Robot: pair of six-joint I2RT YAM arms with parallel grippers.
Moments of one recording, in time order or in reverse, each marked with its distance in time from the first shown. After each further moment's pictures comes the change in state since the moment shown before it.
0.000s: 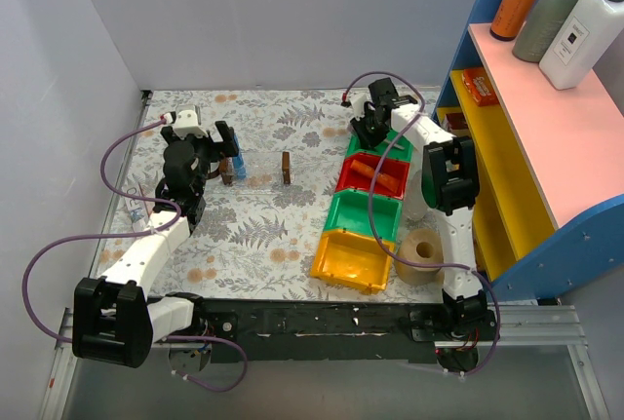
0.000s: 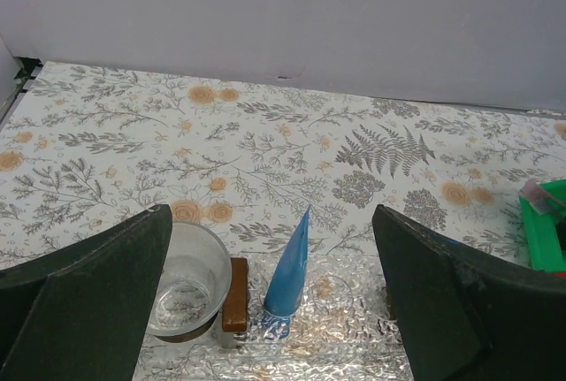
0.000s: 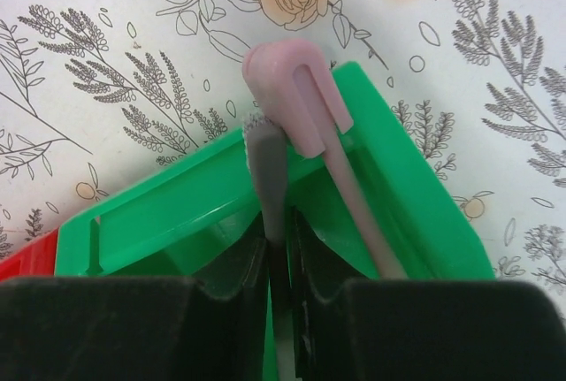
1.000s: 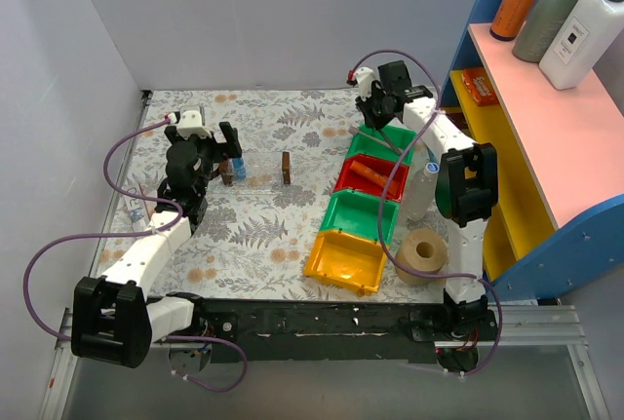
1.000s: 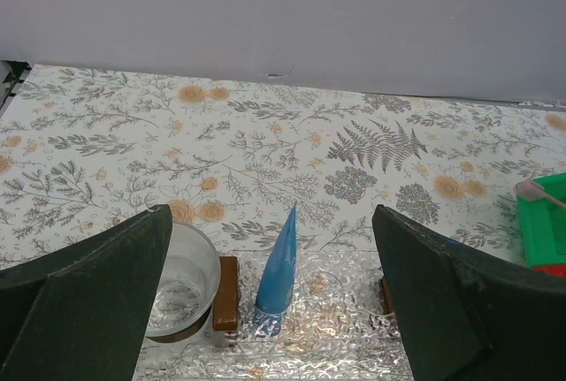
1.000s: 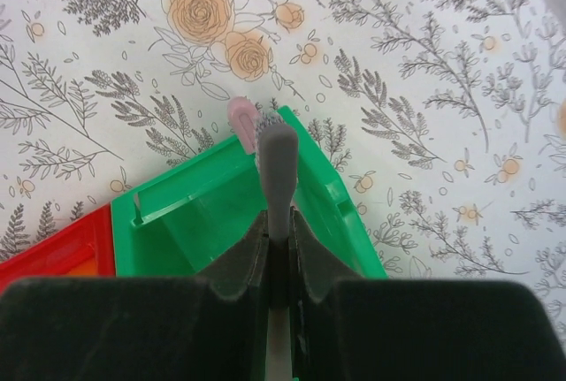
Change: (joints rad) left arm -0.025 0.002 0.000 0.000 0.001 0.010; right arm 0.000 -0.203 -0.095 0.111 0.043 -0.011
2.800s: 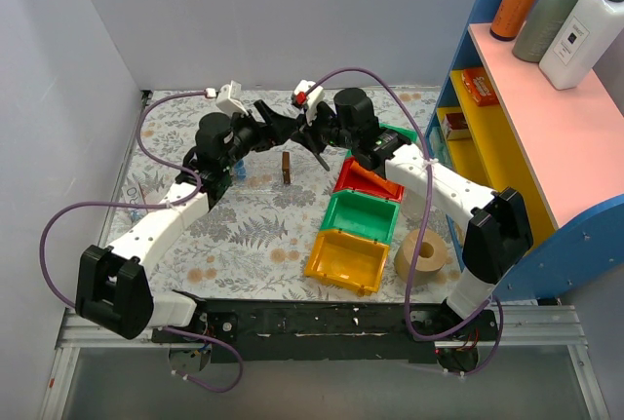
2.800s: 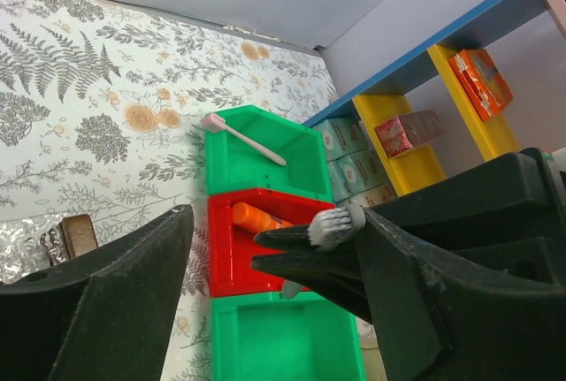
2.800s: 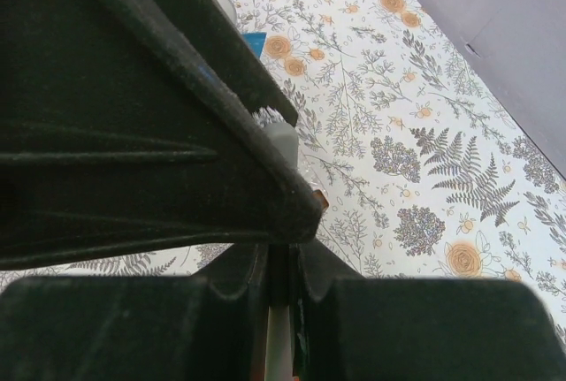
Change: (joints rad) left arm -0.198 0.162 0.286 -0.194 0.334 -0.557; right arm 0.414 -0.481 -0.453 0.521 -0.107 0.245
